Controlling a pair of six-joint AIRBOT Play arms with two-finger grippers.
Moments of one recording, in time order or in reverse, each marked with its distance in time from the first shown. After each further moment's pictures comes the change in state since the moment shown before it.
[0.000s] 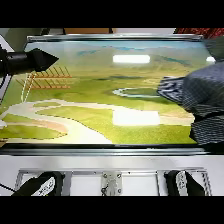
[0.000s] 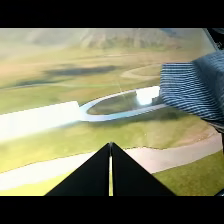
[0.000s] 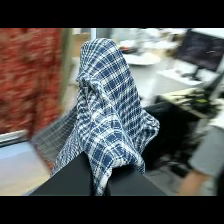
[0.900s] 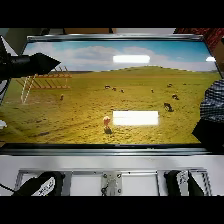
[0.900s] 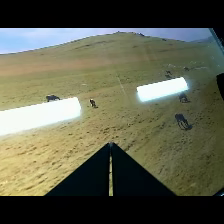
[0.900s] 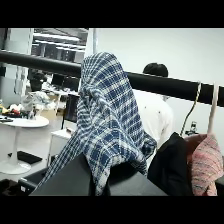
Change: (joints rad) left arm 0.000 0.002 -0.027 -0.001 0.007 0.014; right arm -0.228 -0.056 0.224 -0.145 -0.126 0.090
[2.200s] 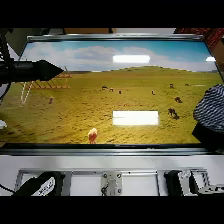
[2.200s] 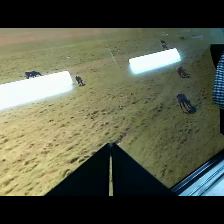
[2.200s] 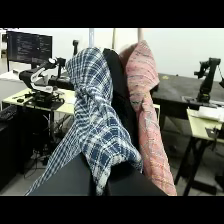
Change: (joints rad) left arm 0.000 0.000 0.000 0.001 -0.120 0.004; right arm -0.253 -0.048 0.001 -0.112 0.230 0.206
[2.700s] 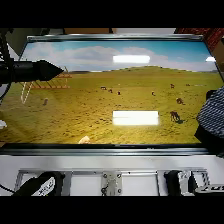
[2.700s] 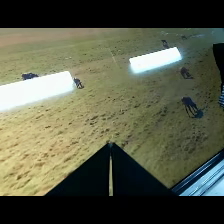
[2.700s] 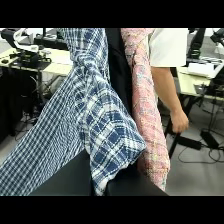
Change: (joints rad) left arm 0.000 0.000 0.000 0.000 -0.001 0.014; right arm -0.024 0.038 -0.001 -0.045 0.176 0.023
